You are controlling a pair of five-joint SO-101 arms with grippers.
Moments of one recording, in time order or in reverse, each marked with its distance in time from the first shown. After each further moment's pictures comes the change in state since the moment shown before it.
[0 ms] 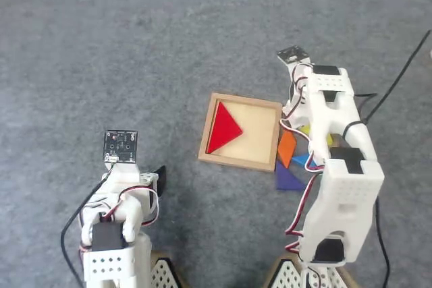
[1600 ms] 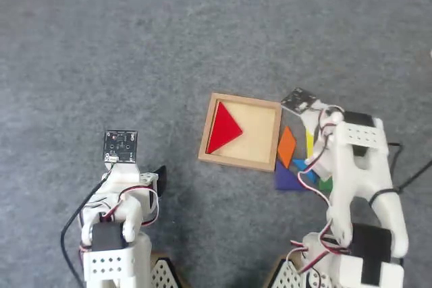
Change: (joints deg) left arm 0.0 0.0 0.0 0.0 0.0; right arm 9.0 -42.0 43.7 -2.4 27.5
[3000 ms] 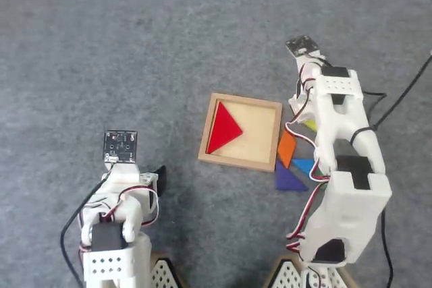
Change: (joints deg) left arm 0.0 0.0 0.0 0.0 0.0; right arm -7.6 34.2 -38.7 -4.2 -27.8
